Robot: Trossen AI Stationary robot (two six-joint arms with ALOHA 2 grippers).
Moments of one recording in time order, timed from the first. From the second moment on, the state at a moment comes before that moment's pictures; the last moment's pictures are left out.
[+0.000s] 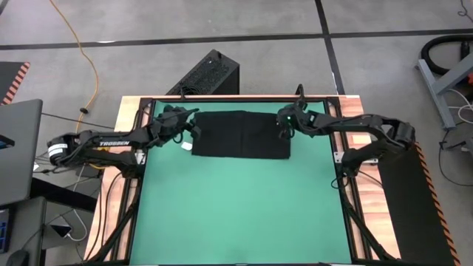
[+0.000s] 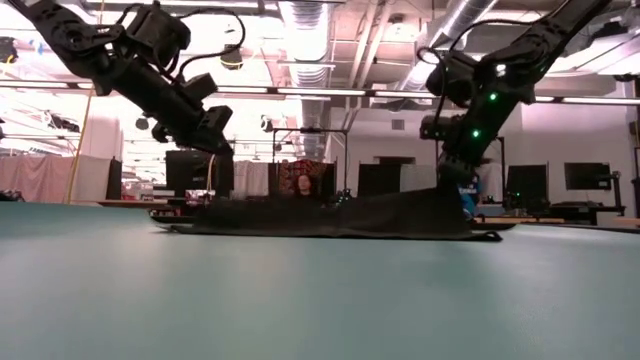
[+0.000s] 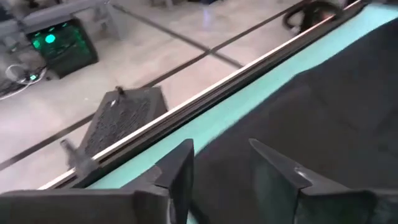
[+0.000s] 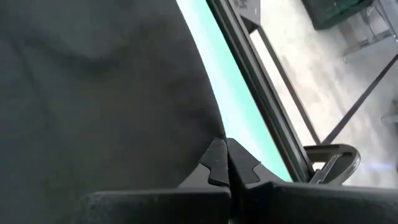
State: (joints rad) left arm 0.47 1.11 0.42 0.34 -0.48 -0.07; right arm -0.52 1.35 0.66 -0.13 0.45 -0.29
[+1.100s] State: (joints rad) left arm 0.56 1.59 0.54 0.70 -0.19 -0.16; right arm -0.71 1.34 0.72 -0.12 0.20 -0.28
